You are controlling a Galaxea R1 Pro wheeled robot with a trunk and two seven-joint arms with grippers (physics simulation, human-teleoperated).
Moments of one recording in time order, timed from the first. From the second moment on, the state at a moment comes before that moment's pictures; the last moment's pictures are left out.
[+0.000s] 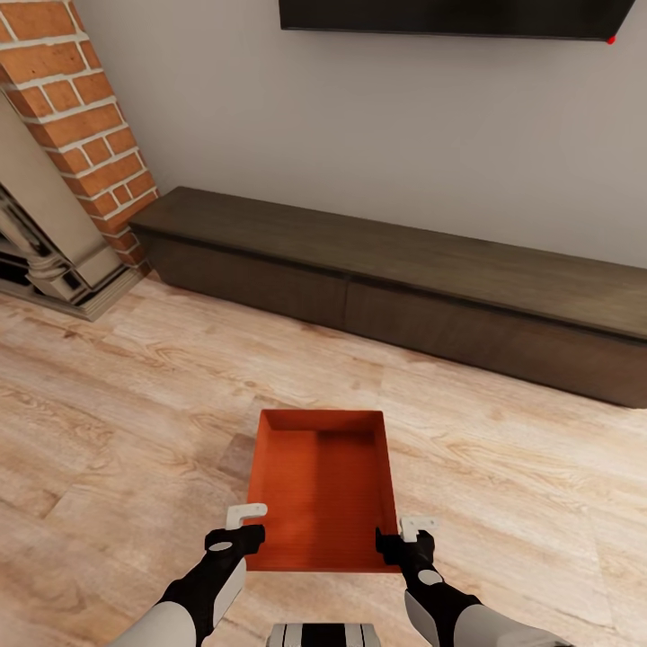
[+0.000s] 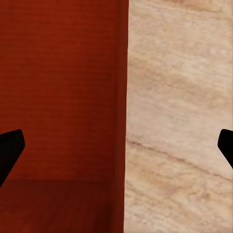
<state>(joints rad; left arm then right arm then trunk) -0.59 -0.13 0.04 -0.35 -0.01 0.07 0.25 -0.65 0.11 0.10 -0.05 -0.02 -0.32 -0.16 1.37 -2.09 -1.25</state>
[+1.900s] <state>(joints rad) -0.59 -0.13 0.04 -0.35 -0.01 0.07 0.25 -0.65 0.12 0.10 -0.05 -0.02 -0.32 -0.16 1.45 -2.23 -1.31</state>
